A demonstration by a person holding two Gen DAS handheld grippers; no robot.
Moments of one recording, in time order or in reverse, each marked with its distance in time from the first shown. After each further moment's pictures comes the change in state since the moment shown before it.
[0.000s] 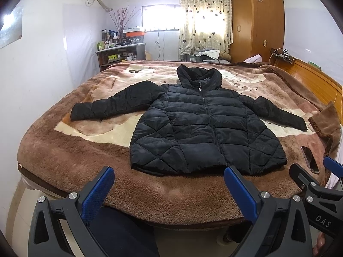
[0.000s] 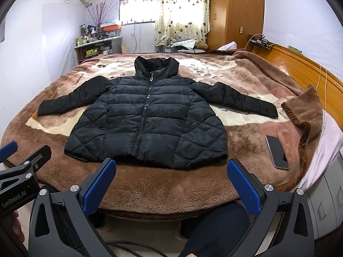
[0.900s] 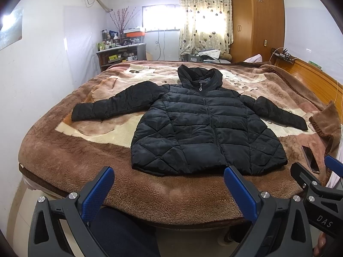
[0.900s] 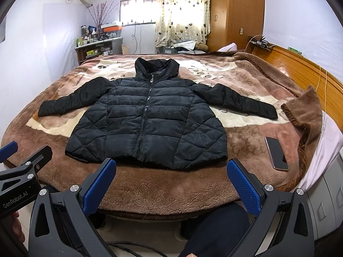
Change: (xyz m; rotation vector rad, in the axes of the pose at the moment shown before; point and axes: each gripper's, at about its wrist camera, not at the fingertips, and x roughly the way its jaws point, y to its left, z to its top) left arm -0.002 0.001 0.000 0.000 0.003 0.004; right arm 0.002 -0.001 0.000 0.002 0.001 -0.001
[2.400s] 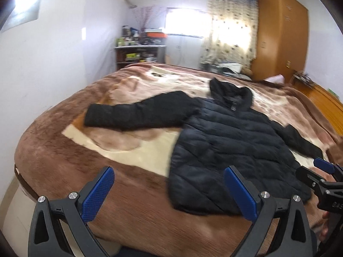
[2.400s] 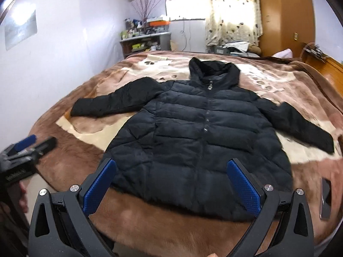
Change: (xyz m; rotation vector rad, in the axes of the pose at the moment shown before) left arm 0.083 0.130 0.055 -0.154 -0.034 0.036; right arm 0.101 0.077 0.082 -0.140 0.019 0.320
